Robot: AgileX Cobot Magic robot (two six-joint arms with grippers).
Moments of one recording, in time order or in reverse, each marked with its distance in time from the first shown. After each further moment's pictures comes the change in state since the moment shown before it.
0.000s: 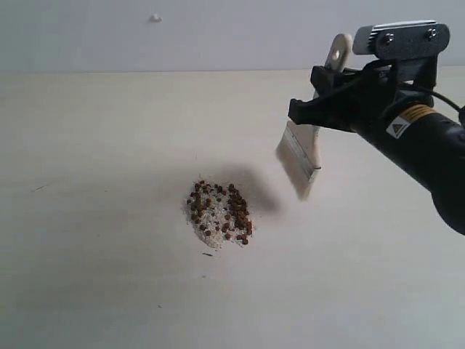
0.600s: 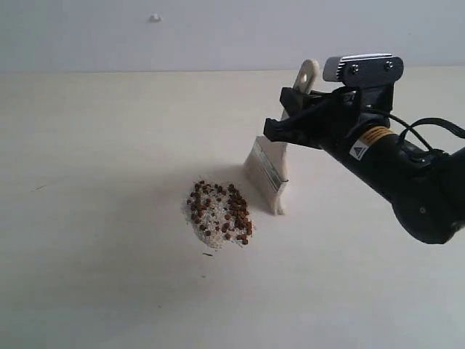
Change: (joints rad) left arm 0.000 0.000 0.000 0.000 0.000 0.000; right arm 0.000 0.231 -0.052 -0.140 -0.181 0.180
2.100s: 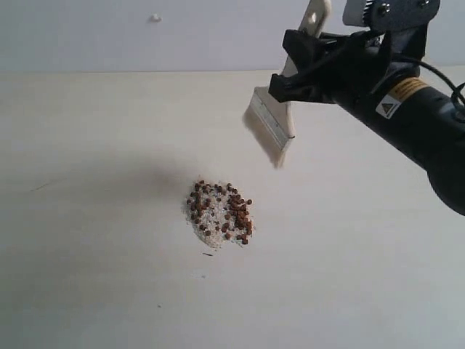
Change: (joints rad) left arm 0.000 0.000 0.000 0.000 0.000 0.000; right arm 0.000 -0.260 -0.016 -0.078 0.106 -0.079
